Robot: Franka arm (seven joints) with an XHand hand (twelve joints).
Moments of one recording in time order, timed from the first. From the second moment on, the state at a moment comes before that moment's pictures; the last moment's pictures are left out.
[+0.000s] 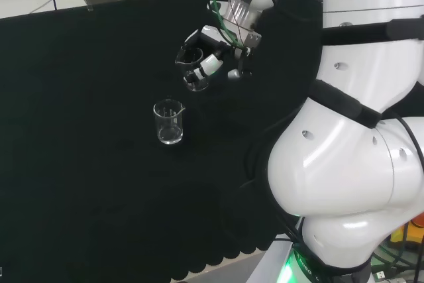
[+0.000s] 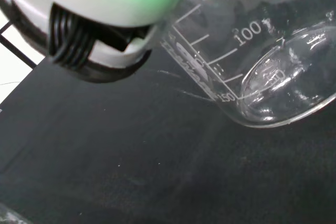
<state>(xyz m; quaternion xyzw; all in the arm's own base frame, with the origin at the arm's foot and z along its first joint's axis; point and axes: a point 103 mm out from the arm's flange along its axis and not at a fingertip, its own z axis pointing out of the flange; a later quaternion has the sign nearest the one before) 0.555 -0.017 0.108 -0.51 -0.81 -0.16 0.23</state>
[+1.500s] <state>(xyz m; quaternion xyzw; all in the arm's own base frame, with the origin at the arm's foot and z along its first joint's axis) 0.564 -0.042 0.060 -0.53 -0.78 -0.20 0.26</state>
